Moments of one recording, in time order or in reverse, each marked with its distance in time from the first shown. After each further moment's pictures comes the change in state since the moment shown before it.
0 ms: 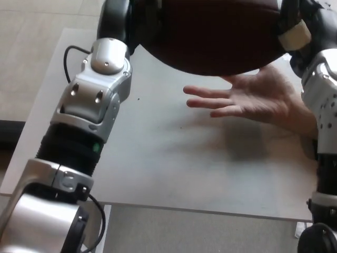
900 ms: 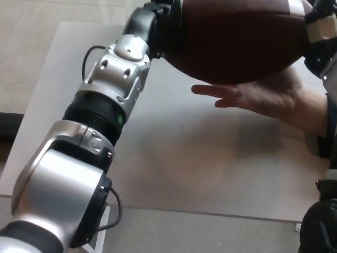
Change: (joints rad) left_arm -0.190 -0.084 -0.059 0.504 0.055 -0.024 -0.144; right_arm -0.064 -0.002 -0.273 0.203 0.072 -0.028 0.000
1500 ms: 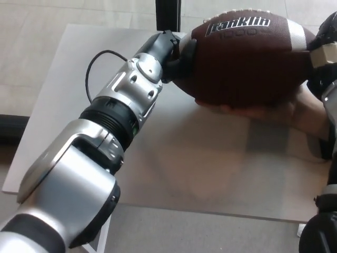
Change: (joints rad) left_arm -0.052 0.009 -0.300 0.115 0.158 0.000 -0.084; right_arm 0.060 0.008 -0.035 0.049 0.015 -0.099 0.000
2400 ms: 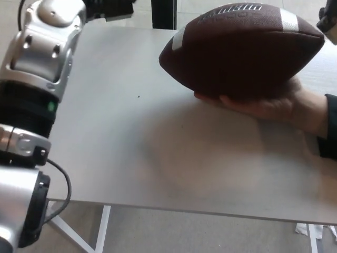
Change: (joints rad) left_arm 0.168 0.292 0.443 -0.610 -0.069 0.063 -0.179; right_arm 0.042 -0.336 0.399 -0.185 -0.104 0.023 0.125
